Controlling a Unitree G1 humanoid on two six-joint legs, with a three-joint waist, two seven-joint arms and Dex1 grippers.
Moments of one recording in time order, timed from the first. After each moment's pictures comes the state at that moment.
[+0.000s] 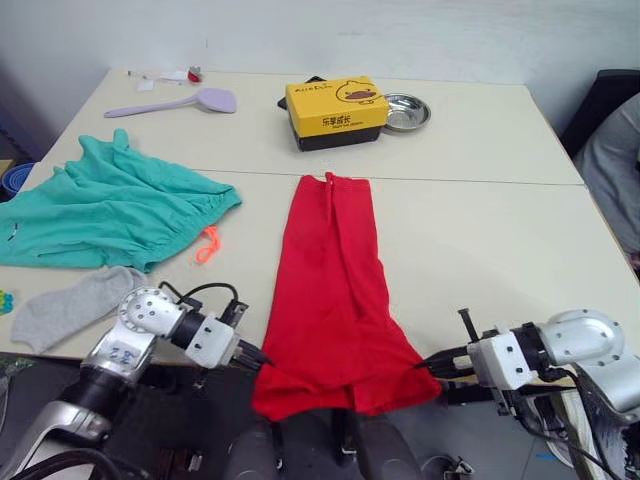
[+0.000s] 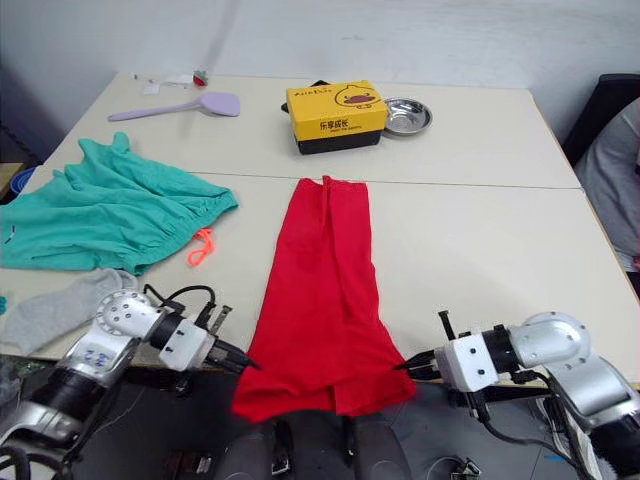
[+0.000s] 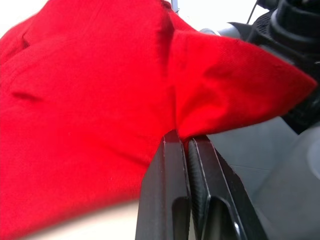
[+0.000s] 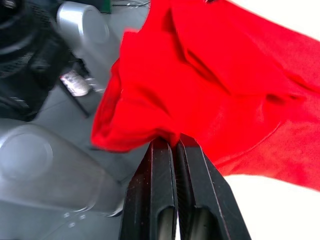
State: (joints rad) left arm -0.28 0.81 -0.28 0.16 -0.35 -0.44 -1.50; right arm 0.00 -1.04 0.14 -0.21 0.39 -0.32 1.33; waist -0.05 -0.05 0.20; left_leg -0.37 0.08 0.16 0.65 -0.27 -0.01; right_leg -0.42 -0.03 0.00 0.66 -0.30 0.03
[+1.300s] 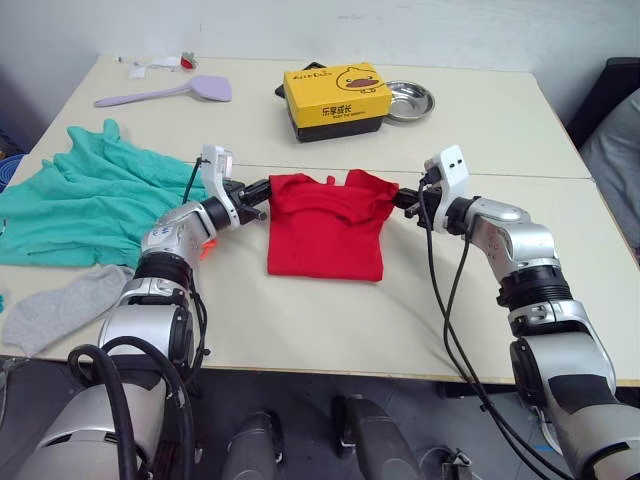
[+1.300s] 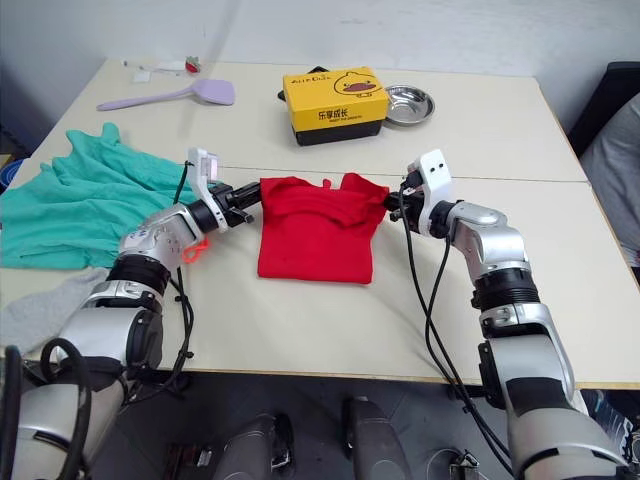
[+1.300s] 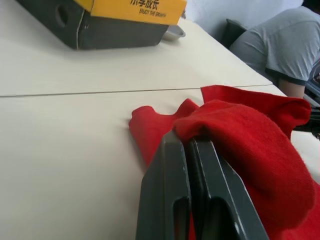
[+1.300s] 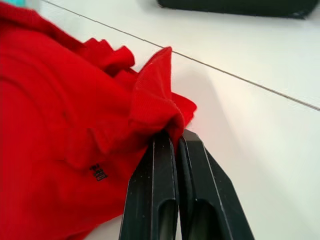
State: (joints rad) left arm -1.09 0.38 0.15 1.15 -0.43 0.23 -0.79; right arm -0.92 -0.46 0.02 0.67 0.35 0.42 0.72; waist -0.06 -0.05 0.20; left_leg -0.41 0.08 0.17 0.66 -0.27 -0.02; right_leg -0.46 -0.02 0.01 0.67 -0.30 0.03
